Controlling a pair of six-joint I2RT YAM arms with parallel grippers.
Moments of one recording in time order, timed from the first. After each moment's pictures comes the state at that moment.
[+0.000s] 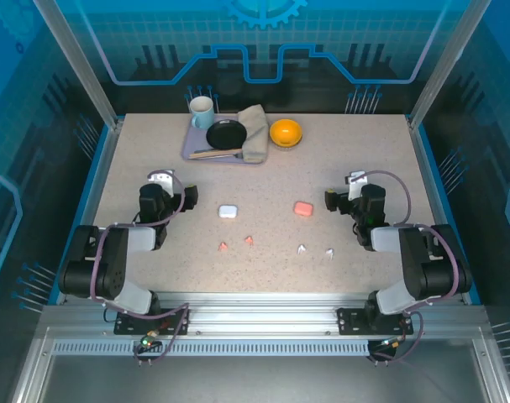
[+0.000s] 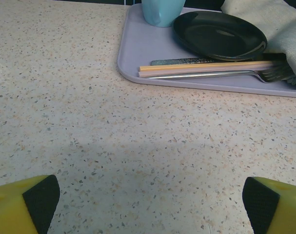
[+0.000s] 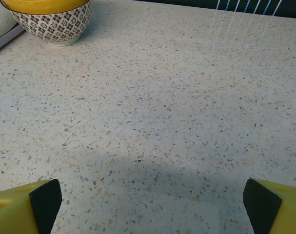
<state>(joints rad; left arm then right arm) 0.00 1.51 0.43 0.66 0.04 -0.09 0.06 1.51 0.42 0.64 -0.04 -0.07</state>
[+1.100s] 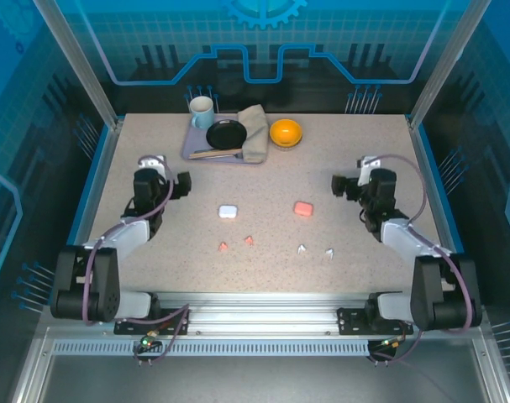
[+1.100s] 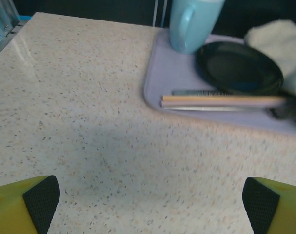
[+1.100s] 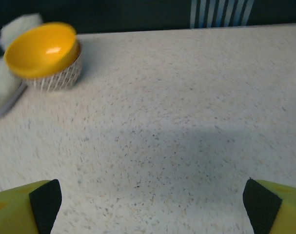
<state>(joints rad) 0.00 1.34 0.65 0.23 -0.07 -0.18 0.04 1.28 0.65 0.14 0.00 0.13</state>
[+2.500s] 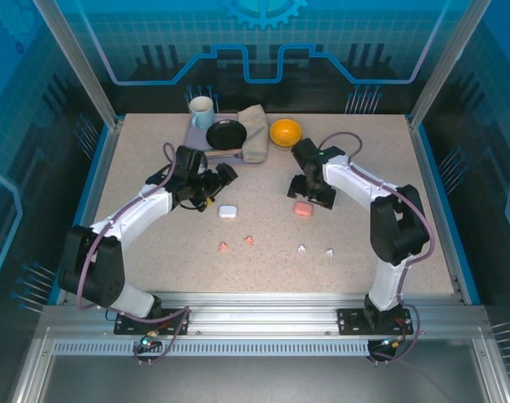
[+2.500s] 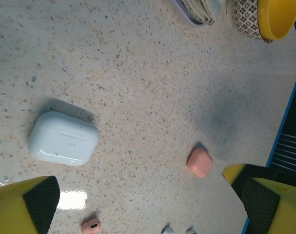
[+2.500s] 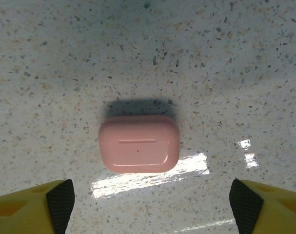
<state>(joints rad) -0.29 1.50 1.04 -0.43 0.31 -1.02 0.44 1.87 1.45 -0.99 0.09 0.80</state>
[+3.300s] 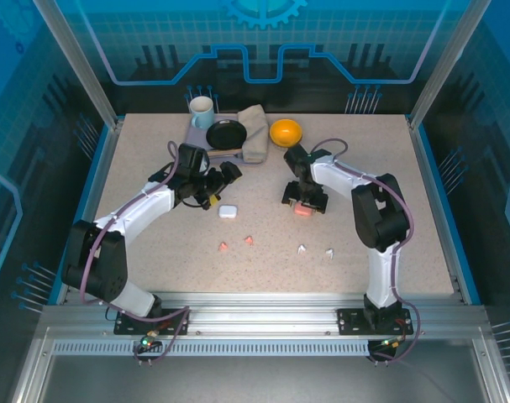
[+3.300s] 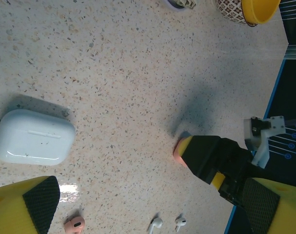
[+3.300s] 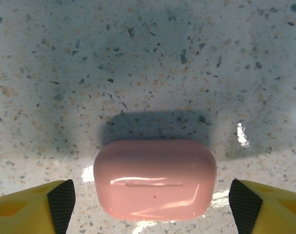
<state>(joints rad) -0.29 1.53 1.06 -0.39 0.38 -1.01 0.45 2.03 1.49 -0.97 0.05 0.77</state>
